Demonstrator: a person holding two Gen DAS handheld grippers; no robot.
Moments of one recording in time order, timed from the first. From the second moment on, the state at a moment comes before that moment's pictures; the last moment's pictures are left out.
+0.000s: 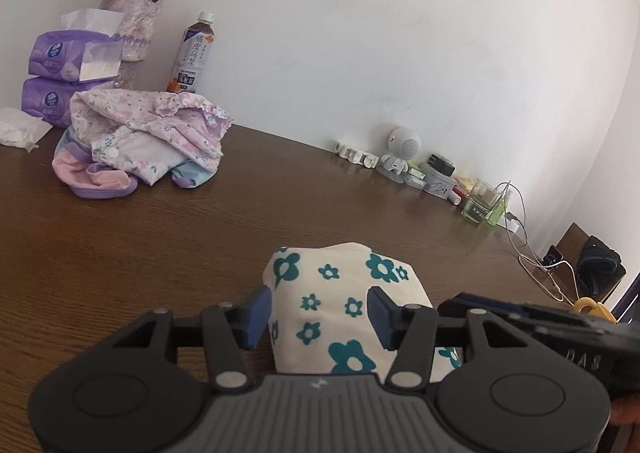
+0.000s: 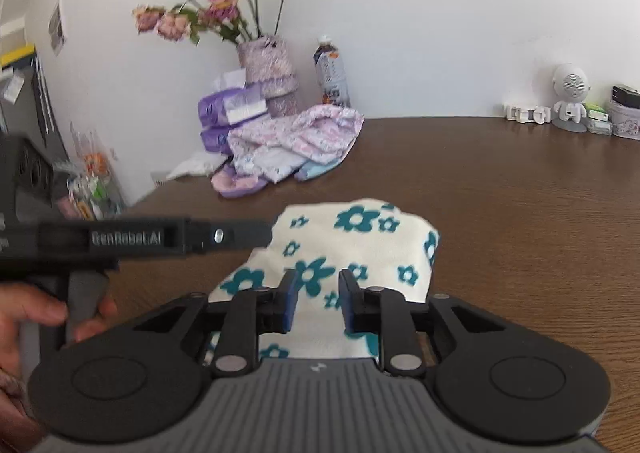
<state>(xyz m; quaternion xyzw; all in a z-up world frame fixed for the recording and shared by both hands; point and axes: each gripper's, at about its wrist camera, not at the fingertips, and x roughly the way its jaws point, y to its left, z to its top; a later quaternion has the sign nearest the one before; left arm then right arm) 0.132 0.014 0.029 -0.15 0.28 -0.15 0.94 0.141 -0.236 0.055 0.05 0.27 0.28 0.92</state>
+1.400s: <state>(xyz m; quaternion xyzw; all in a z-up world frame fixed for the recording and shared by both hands) 0.135 0.022 0.011 -0.26 0.31 -0.14 0.91 0.171 -0.283 0.011 0.26 0.33 0.21 0.88</state>
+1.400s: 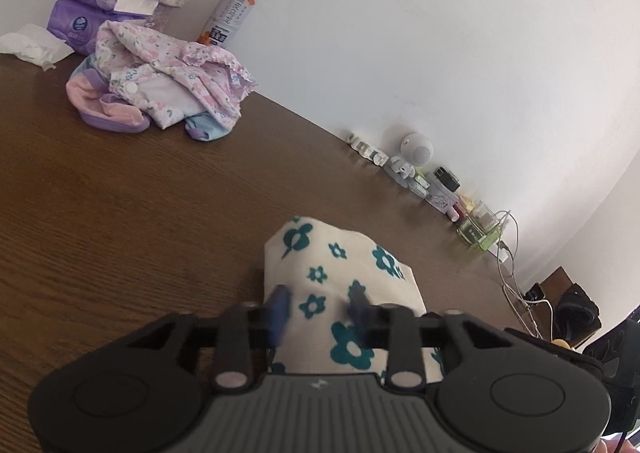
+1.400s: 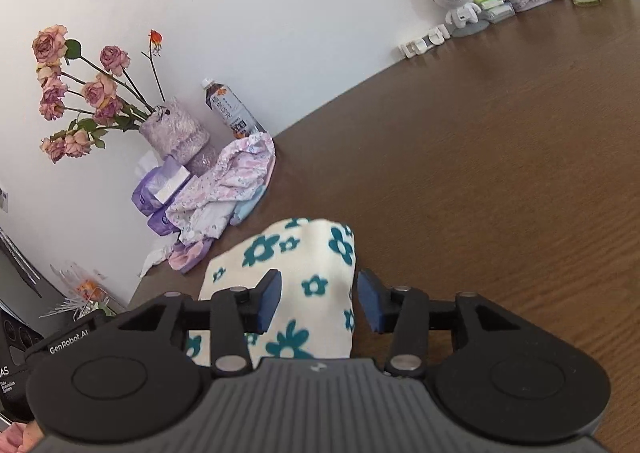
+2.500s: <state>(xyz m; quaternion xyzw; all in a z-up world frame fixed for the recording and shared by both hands) 0.088 -0.104 0.001 -0.09 0.32 -0.32 0.89 0.079 -0.376 0.041 0.23 0.24 0.11 0.94</state>
